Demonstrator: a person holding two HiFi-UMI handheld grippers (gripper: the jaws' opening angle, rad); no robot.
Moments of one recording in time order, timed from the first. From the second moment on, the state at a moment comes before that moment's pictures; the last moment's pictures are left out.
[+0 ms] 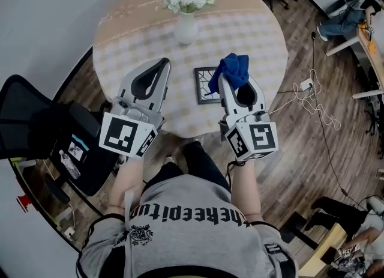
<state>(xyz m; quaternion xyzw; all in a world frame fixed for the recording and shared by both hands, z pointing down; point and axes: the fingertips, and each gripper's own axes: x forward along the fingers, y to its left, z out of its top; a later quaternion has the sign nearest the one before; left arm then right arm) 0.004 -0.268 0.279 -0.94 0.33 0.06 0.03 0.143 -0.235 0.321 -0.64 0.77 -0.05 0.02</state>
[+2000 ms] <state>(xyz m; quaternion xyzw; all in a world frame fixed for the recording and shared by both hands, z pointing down) 0.003 -0.328 0.384 -0.89 0.46 -0.03 -0.06 0.131 -0.336 0.579 -0.51 0.78 -0.28 -0.23</state>
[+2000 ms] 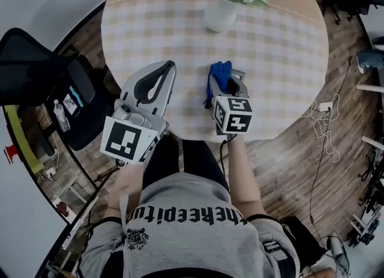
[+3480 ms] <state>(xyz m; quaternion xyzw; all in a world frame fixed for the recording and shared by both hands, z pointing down) 0.009 -0.331 0.383 -0.89 0.45 -0.02 -0.07 0.215 -0.333 0.592 -0.57 0.70 -0.29 -0.32</state>
